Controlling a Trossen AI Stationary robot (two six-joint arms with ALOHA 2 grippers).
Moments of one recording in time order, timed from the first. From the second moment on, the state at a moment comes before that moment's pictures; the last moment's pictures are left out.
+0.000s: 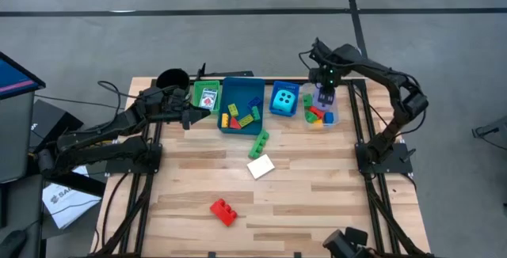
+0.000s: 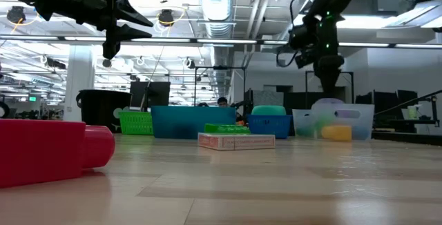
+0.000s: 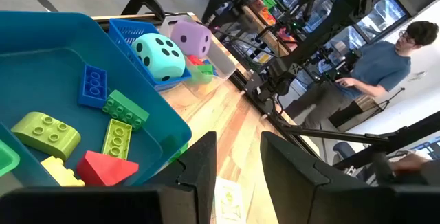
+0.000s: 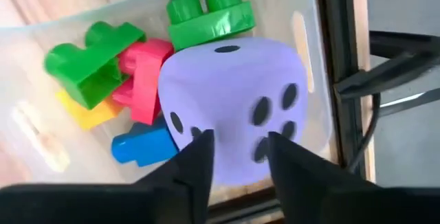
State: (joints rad) left arm 0.56 0.68 0.44 0.02 0.34 -0.64; right arm -0.88 1.66 1.35 -1.17 0.09 -0.60
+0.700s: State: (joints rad) left arm 0.56 0.68 0.45 0.02 0.34 -0.64; right arm -0.93 1.73 1.38 -1.16 0.02 -0.56
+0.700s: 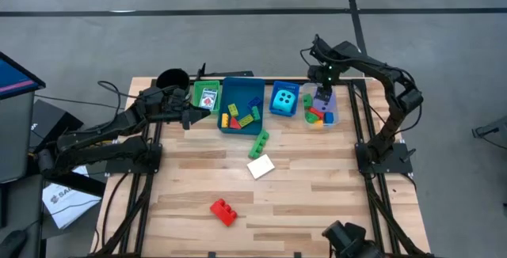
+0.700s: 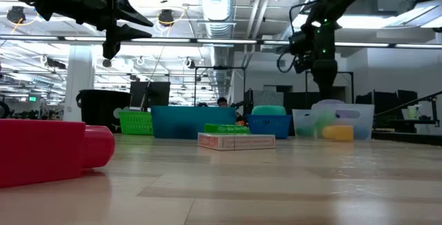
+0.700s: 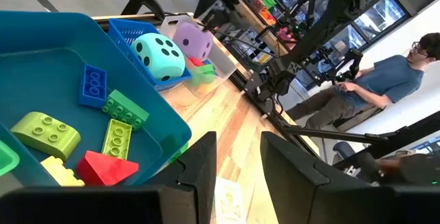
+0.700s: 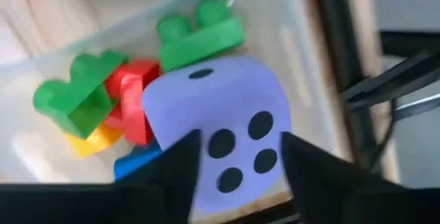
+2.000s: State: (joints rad) left arm 0.56 0.68 0.45 0.02 0.34 -0.64; right arm -0.90 1.74 1.38 -1.35 -0.06 -0.55
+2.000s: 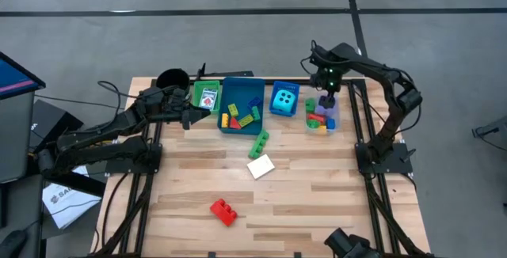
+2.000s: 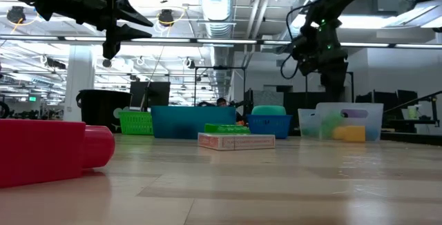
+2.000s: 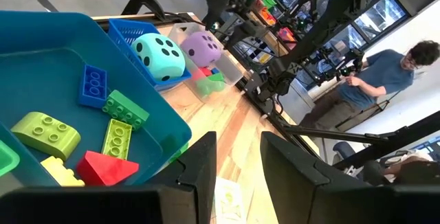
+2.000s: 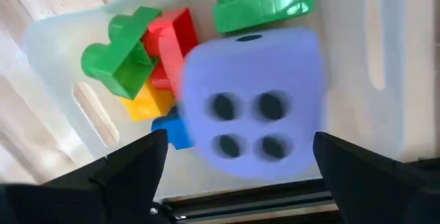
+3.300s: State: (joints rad) left arm 0.56 0.68 0.45 0.02 0.34 -0.63; right arm -0.90 1.72 1.37 -1.18 -0.06 -0.60
